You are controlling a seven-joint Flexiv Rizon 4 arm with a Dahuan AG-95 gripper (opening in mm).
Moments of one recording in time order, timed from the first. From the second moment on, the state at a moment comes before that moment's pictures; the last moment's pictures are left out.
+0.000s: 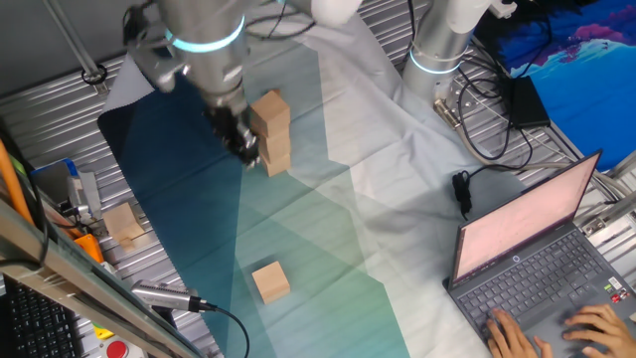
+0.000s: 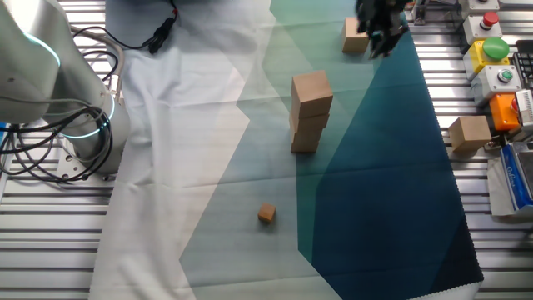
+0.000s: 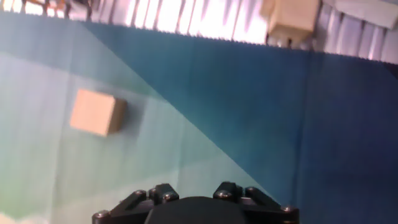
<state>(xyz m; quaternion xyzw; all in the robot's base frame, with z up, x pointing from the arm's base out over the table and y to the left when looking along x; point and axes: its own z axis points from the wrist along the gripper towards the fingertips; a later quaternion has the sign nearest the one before) 0.559 0.117 0.238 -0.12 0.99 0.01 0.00</state>
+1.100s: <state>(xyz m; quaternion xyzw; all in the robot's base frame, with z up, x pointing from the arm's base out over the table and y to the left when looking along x) 0.601 0.179 0.152 -0.15 0.99 0.01 -0.02</state>
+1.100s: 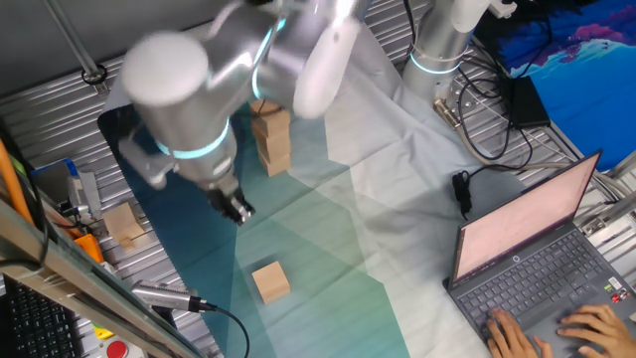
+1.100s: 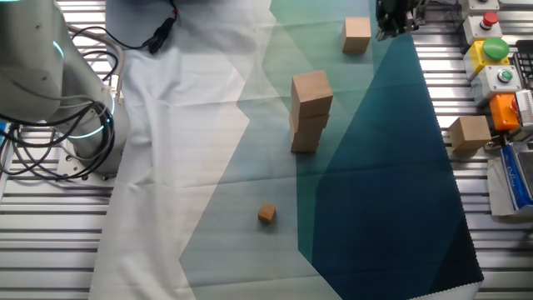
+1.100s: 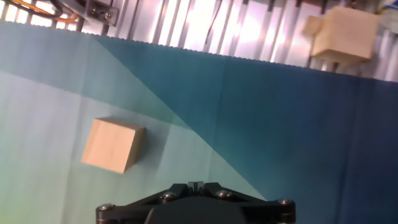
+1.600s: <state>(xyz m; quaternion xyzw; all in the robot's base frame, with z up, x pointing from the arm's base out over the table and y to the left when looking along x) 0.601 0.198 0.140 -0.16 0.99 0.01 -0.04</state>
